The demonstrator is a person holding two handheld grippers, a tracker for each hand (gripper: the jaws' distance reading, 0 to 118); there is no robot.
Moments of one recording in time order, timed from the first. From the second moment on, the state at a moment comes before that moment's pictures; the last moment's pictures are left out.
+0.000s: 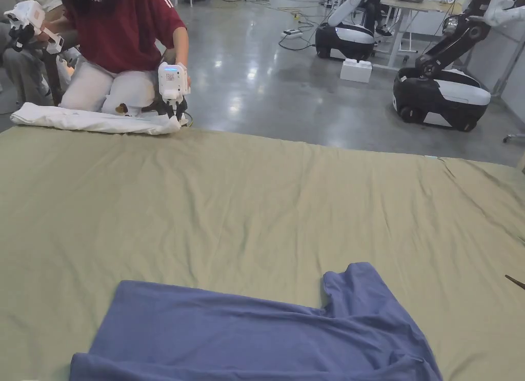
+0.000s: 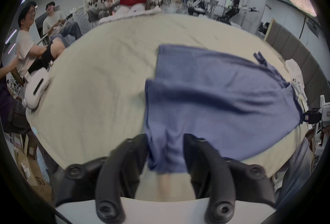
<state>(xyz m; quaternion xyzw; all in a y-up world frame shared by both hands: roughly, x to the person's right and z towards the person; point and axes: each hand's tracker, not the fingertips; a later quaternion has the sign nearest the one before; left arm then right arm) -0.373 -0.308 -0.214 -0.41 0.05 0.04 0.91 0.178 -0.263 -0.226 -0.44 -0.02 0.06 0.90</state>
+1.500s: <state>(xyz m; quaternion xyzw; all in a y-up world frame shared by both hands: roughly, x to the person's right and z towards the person) -0.412 -0.356 -0.501 -0.50 0.07 0.03 0.86 0.157 -0.268 -0.333 -0.26 -0.04 0.03 0.96</state>
